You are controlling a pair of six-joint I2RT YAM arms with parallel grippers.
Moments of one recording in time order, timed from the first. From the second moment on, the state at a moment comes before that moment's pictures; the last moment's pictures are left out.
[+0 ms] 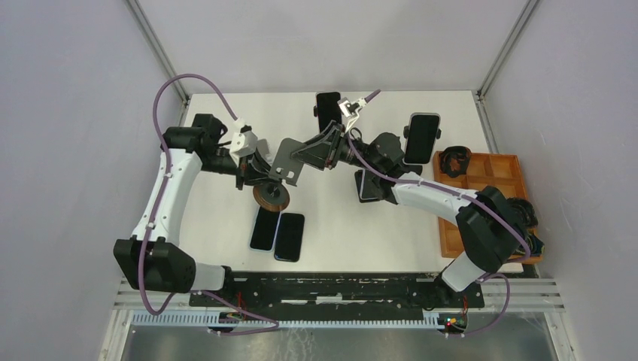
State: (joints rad) left arm -0.07 1.37 1.40 -1.46 1.34 1.42; right arm 0.71 1.59 0.99 0.98 -0.63 0.91
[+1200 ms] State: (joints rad) left arm -0.09 1.45 1.41 -1.44 1.23 1.39; right arm 0.72 1.59 1.09 0.40 -0.72 0.16
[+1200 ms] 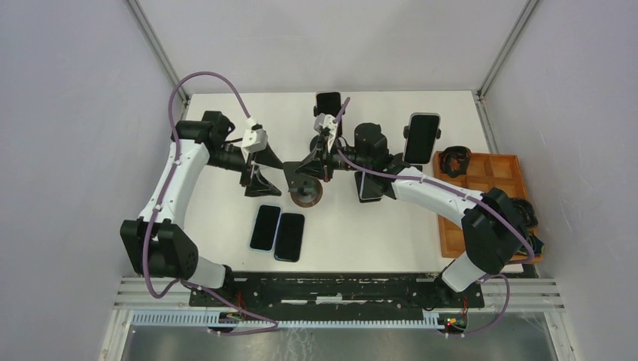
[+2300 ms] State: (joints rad) left arm -0.15 1.95 1.63 -1.21 1.03 1.29; right arm 0.78 1.42 0.91 0.37 -0.34 0.35
